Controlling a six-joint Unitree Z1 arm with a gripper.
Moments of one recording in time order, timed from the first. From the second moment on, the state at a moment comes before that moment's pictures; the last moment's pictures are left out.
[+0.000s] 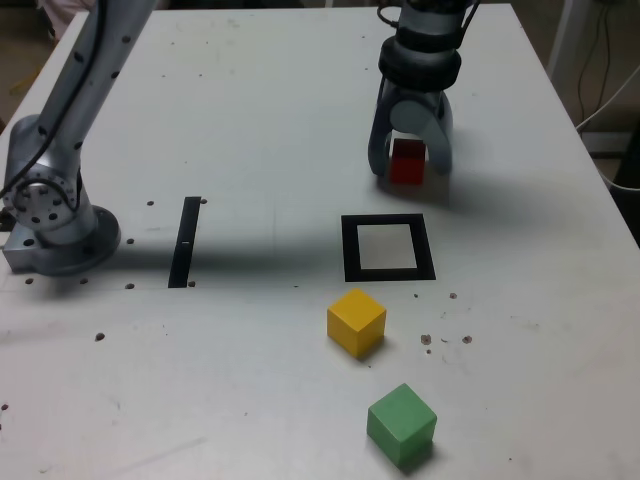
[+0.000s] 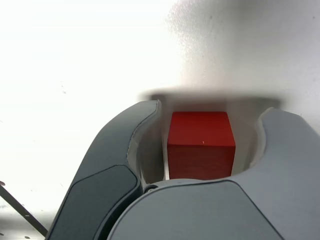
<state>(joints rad) 0.26 2.22 -1.74 1.20 0.08 0.44</state>
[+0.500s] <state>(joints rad) 0.25 2.22 -1.74 1.22 0.05 0.47</state>
